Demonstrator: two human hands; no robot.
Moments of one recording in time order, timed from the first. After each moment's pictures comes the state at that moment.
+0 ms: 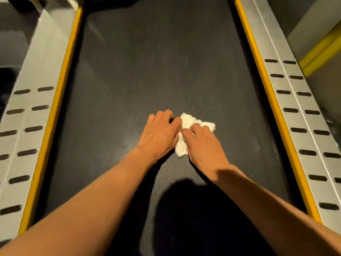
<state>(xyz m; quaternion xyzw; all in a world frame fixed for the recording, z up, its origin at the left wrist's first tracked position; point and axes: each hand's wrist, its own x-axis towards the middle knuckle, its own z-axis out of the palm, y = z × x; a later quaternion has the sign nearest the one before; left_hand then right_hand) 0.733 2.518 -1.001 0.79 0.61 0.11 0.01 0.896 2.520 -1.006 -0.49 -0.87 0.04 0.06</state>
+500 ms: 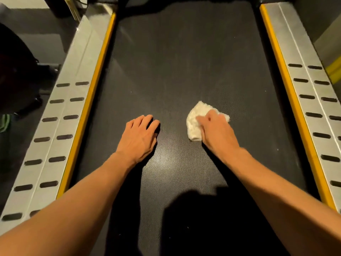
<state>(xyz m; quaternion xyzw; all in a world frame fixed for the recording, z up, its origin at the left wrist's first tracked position) 0.643 2.456 -1.002 0.73 0.69 0.01 -0.03 0.877 2.543 -1.001 -0.48 -0.87 0.08 0.09</state>
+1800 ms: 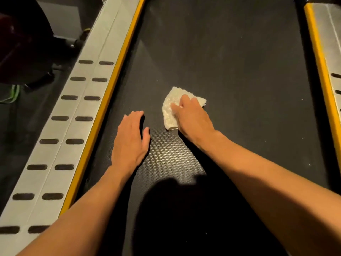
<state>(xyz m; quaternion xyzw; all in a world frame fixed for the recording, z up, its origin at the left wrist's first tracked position) 0.607 2.399 -1.018 0.53 0.81 0.25 0.07 0.741 2.533 -0.993 -0.39 -0.92 0.09 0.05</state>
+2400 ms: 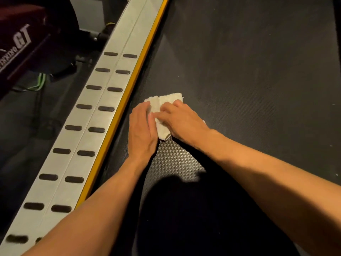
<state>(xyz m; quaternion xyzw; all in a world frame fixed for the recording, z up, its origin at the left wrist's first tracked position) 0.597 2.398 -1.026 0.41 0.81 0.41 0.06 0.691 2.510 -1.012 -0.16 -0.98 0.08 0.07</state>
